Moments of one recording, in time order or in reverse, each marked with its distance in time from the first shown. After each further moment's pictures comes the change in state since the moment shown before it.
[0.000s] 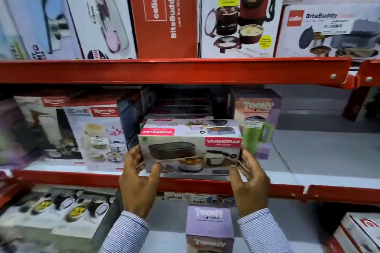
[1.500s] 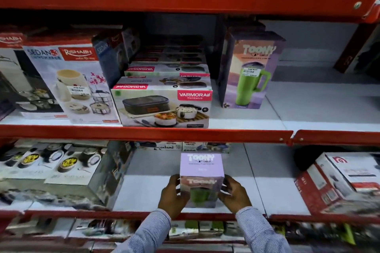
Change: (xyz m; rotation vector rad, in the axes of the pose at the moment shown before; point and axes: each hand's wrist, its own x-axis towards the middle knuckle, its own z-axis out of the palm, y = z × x) left_hand -0.128 -0.182 0.049 0.219 -0.767 -0.420; right_hand -0.096 0.188 -0.032 -0.225 -0.552 0.523
